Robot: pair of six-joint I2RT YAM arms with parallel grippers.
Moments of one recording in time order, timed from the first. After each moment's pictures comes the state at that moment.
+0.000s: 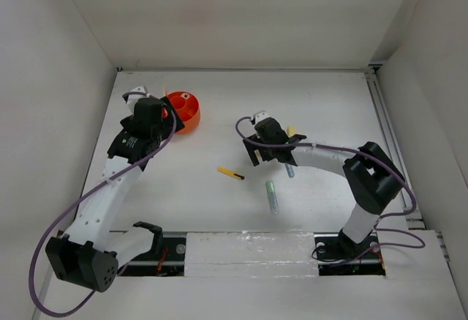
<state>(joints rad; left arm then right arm) -0.28 1.04 1.07 -0.66 -0.39 -0.63 0.73 1.72 1.04 -0.19 0.29 0.20</state>
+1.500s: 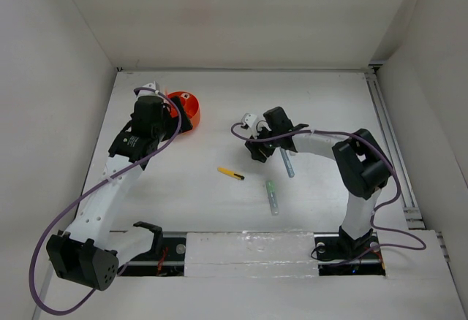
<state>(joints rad) -0.28 1.07 1.07 -0.60 -0.18 -0.52 0.56 1.88 1.13 -0.15 -0.34 -0.39</state>
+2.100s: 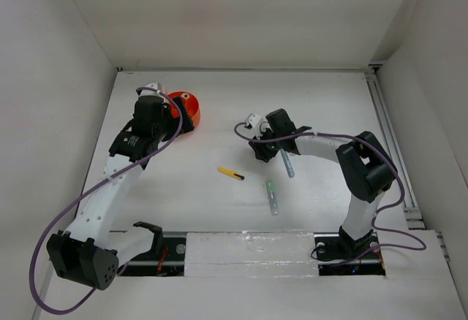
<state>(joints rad) -0.28 1.08 1.07 -0.60 -0.13 -0.52 0.56 1.84 1.08 -0.15 -0.27 -0.34</state>
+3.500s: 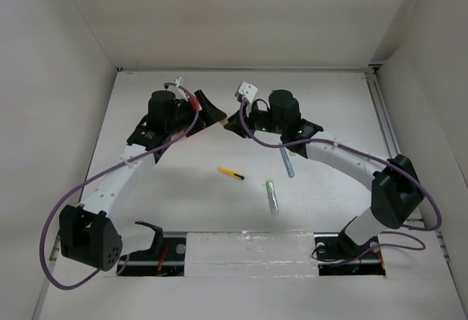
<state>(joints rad) -0.33 1.21 1.00 -0.23 0.35 -0.76 0.71 1.56 1.18 0.17 -0.47 -0.11</state>
